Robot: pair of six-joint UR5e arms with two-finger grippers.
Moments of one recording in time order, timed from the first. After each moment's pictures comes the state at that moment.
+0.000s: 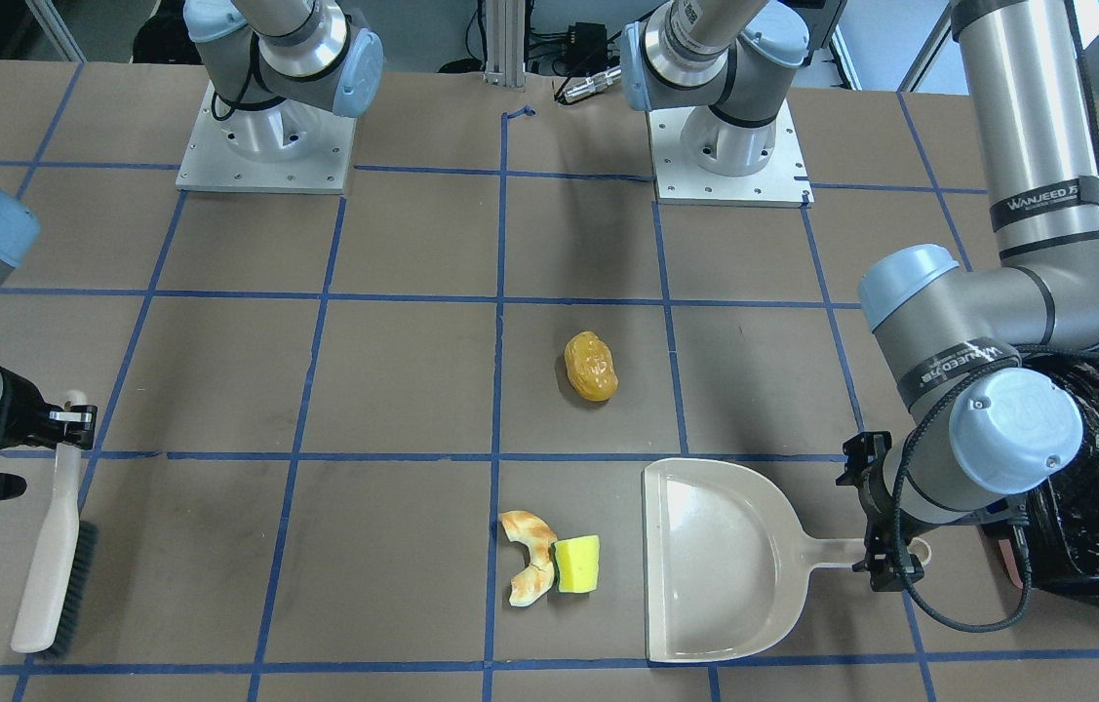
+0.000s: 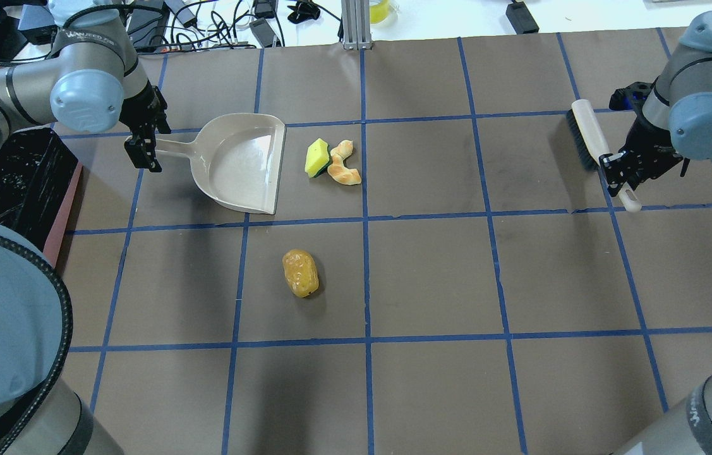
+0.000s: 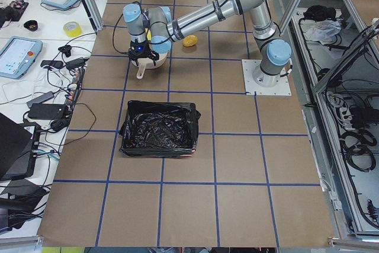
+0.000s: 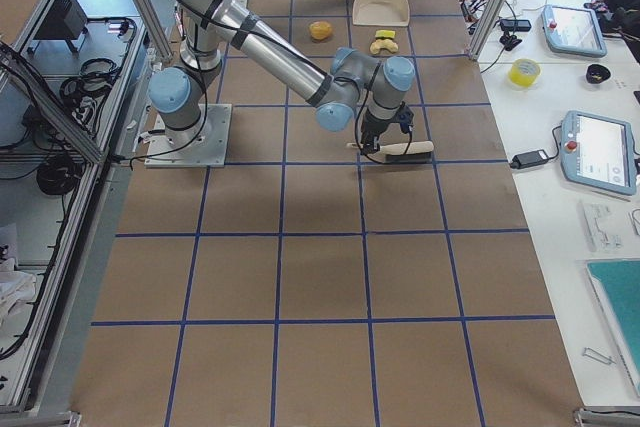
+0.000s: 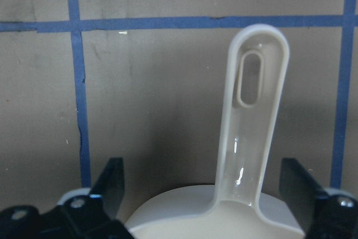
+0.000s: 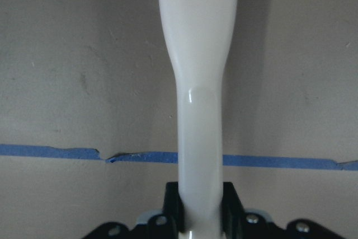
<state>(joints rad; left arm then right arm) -1.40 -2.11 -1.49 -1.15 1.68 -1.39 1.20 -1.16 1.72 -2.00 -1.66 -0.43</state>
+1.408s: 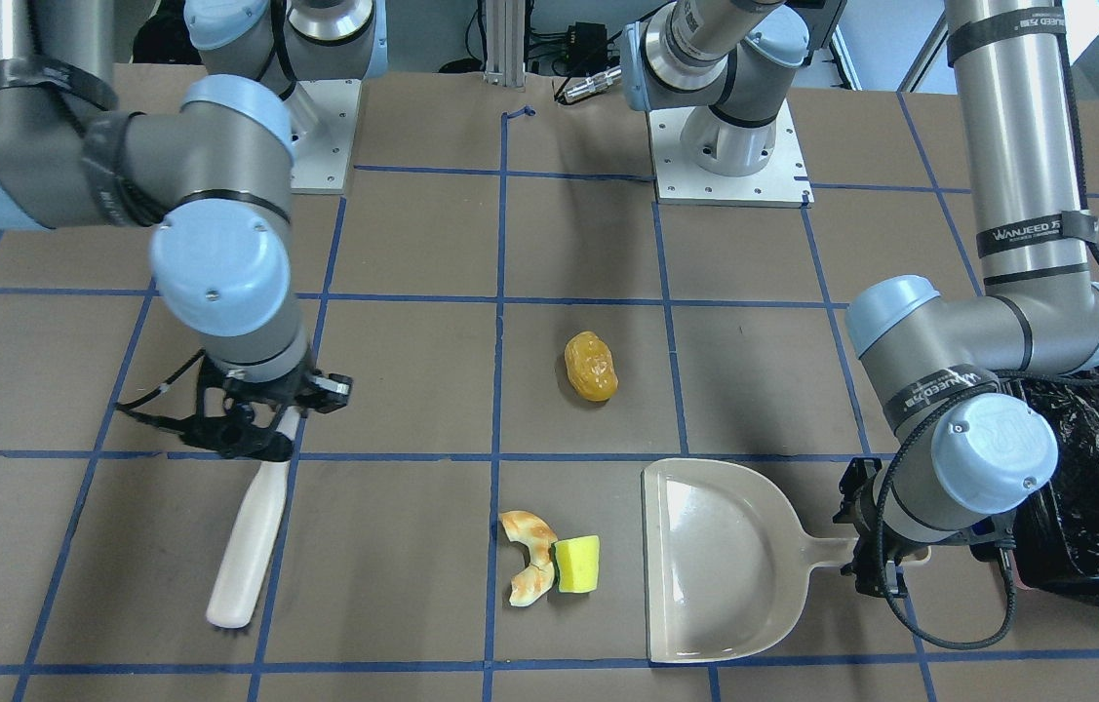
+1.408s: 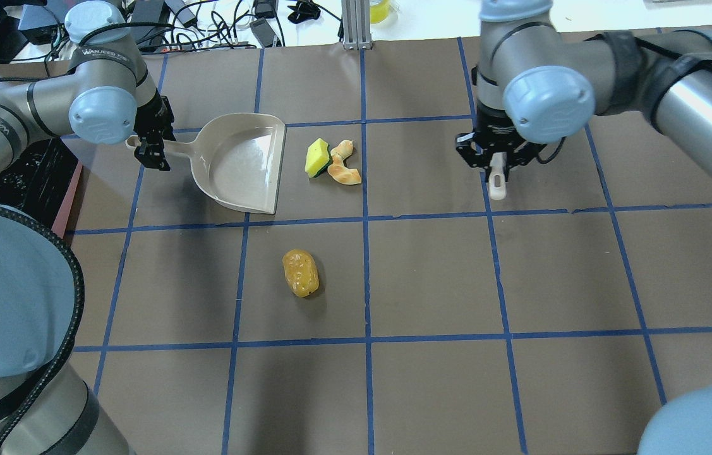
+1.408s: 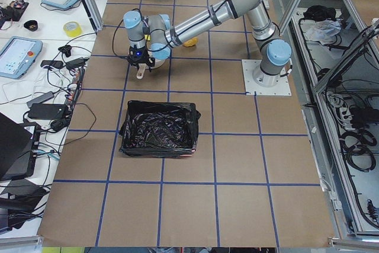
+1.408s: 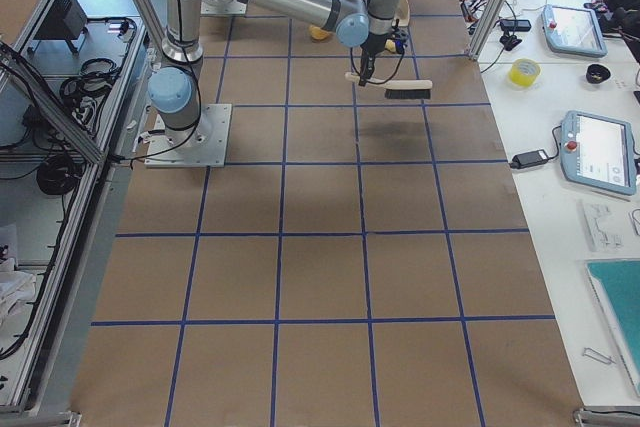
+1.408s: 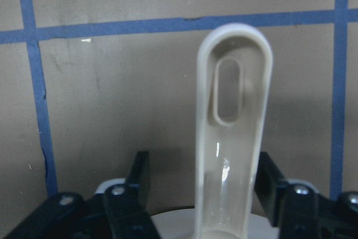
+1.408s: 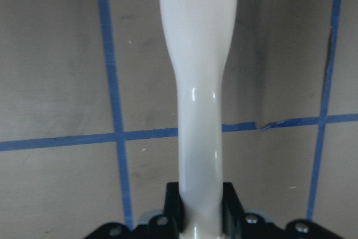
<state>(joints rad) -1.40 -2.15 -1.50 -1.07 1.68 -1.35 1.72 -1.22 1.59 -1.78 -1.68 0.35</state>
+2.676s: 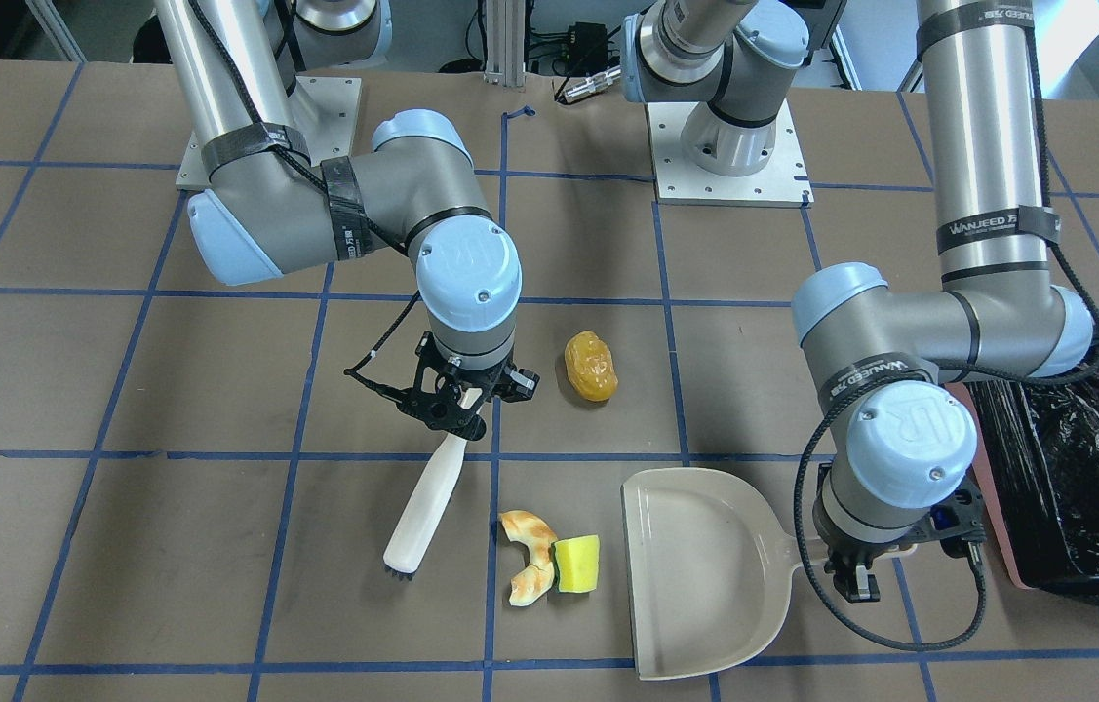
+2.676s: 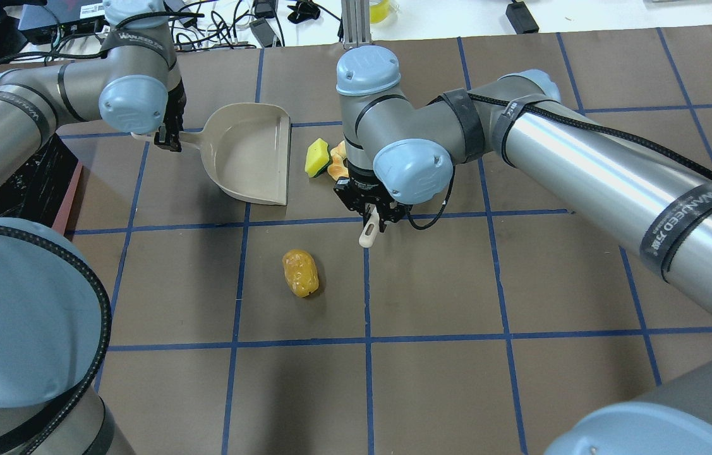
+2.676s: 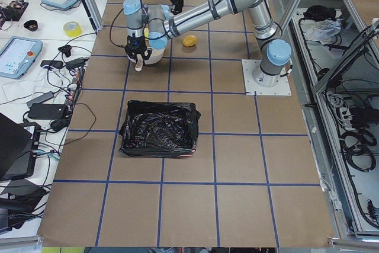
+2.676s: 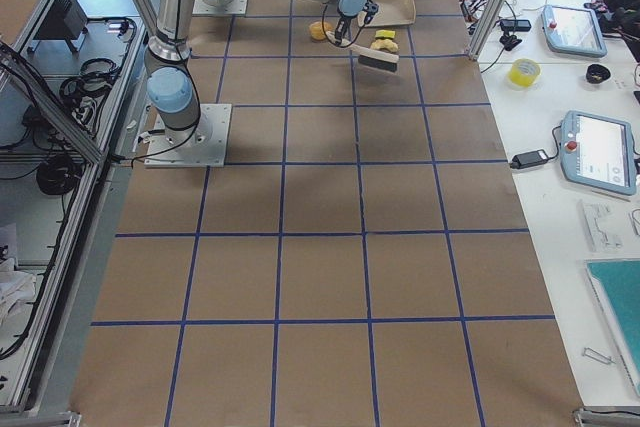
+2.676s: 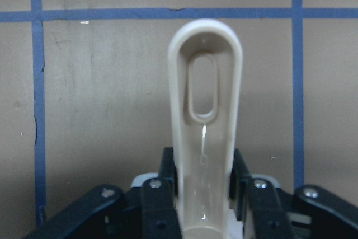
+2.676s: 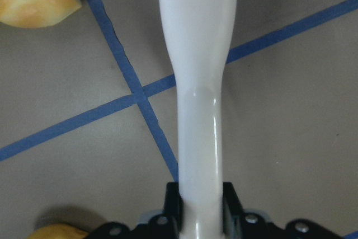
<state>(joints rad) -1.51 -2.15 -1.45 -1.08 1.83 -1.50 1.94 -1.11 1.58 -1.88 -1.52 0.76</state>
